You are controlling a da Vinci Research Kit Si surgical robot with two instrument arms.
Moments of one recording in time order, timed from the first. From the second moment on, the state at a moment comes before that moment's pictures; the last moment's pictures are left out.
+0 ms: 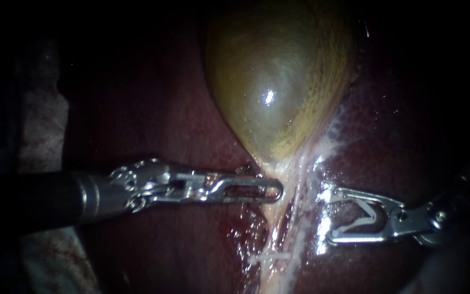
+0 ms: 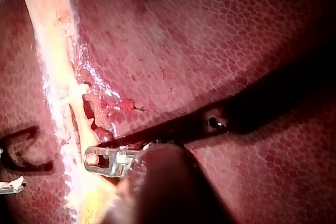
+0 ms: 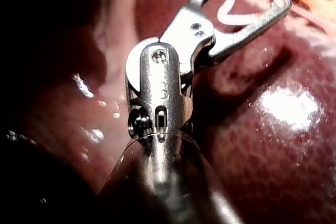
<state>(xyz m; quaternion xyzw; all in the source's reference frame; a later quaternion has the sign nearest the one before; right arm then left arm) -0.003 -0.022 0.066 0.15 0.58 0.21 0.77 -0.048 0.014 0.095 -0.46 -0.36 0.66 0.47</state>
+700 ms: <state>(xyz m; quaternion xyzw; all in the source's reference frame) -0.002 -0.022 0.066 0.16 0.59 0.21 0.77 -0.048 0.014 0.093 -0.46 -0.36 0.66 0.48</state>
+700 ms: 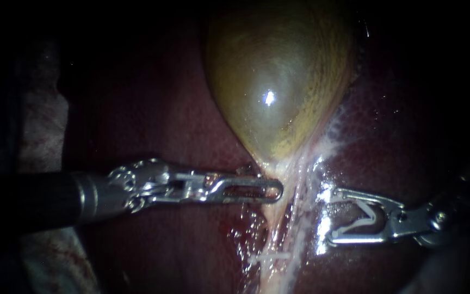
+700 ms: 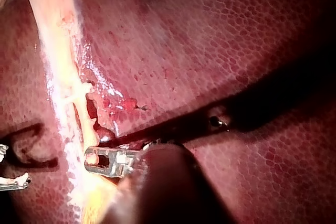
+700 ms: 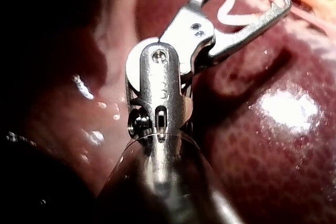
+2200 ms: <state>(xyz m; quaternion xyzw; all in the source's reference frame) 0.005 -0.025 0.073 0.19 0.59 0.22 0.75 -0.047 0.014 0.091 -0.46 -0.36 0.66 0.48</state>
